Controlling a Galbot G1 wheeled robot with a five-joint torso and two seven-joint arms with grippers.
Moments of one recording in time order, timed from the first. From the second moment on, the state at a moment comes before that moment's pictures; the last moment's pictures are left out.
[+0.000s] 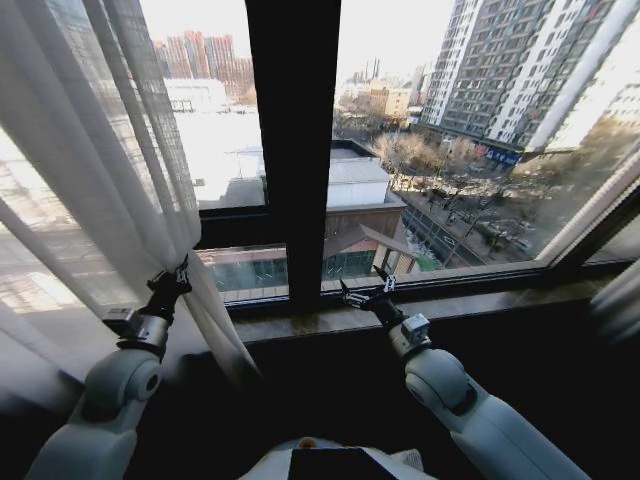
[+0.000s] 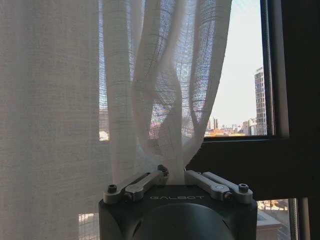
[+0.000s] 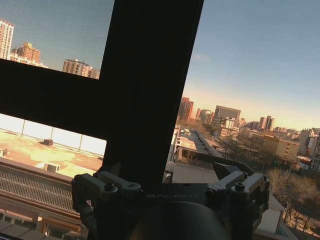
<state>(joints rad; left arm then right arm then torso) 1.46 -1.04 -0.74 -2.26 -0.54 0.19 -0.15 -1.29 0.88 0.21 2.23 0.36 -0.22 0.32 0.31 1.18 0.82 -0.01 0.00</state>
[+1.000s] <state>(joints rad) 1.54 -1.05 -0.84 -2.32 -0.56 0.18 -0.11 -1.40 1.03 0.44 2.21 0.39 -0.26 0.38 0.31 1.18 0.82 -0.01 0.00</state>
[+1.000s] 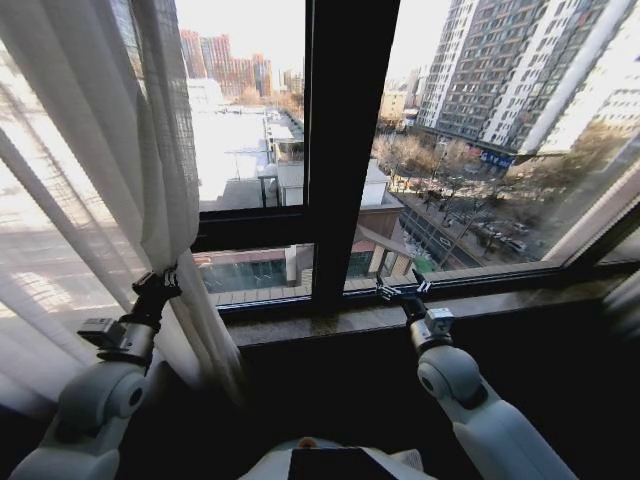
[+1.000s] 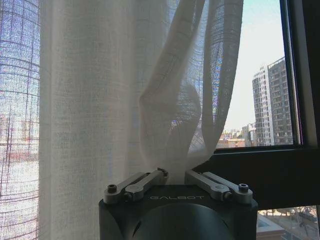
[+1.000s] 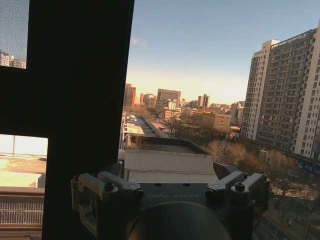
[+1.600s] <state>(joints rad) 1.55 -1.08 -0.87 -2.33 -0.57 0.17 -0.11 -1.49 1.19 0.46 2.27 0.21 -0.24 0.31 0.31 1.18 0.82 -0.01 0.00</state>
